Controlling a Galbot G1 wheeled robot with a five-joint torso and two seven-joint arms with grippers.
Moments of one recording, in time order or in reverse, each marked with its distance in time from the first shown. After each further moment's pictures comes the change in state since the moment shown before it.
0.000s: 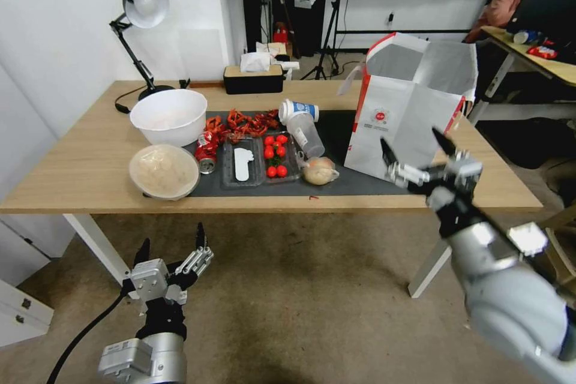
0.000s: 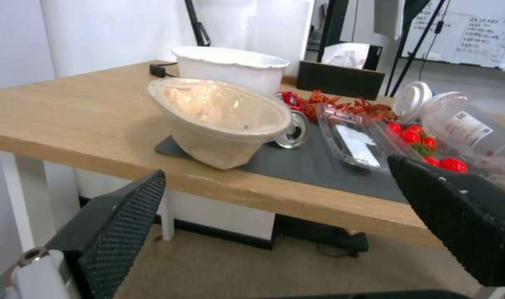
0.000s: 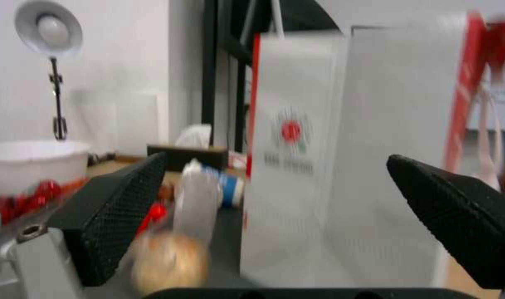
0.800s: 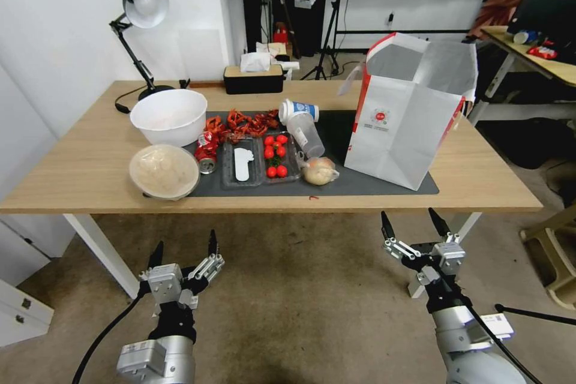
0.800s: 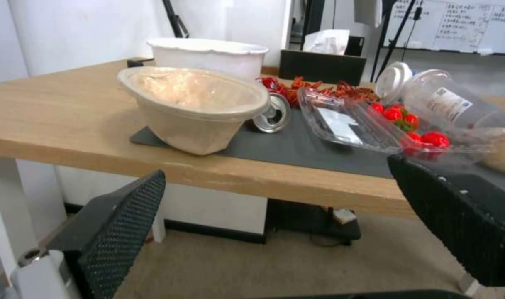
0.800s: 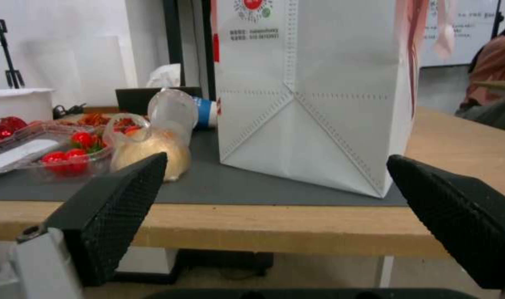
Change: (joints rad) left arm -0.015 0.019 0.011 0.053 0.031 -0.023 0.033; right arm -0.097 0.141 -0.061 -0.129 -0.061 0.081 0.005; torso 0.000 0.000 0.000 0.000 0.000
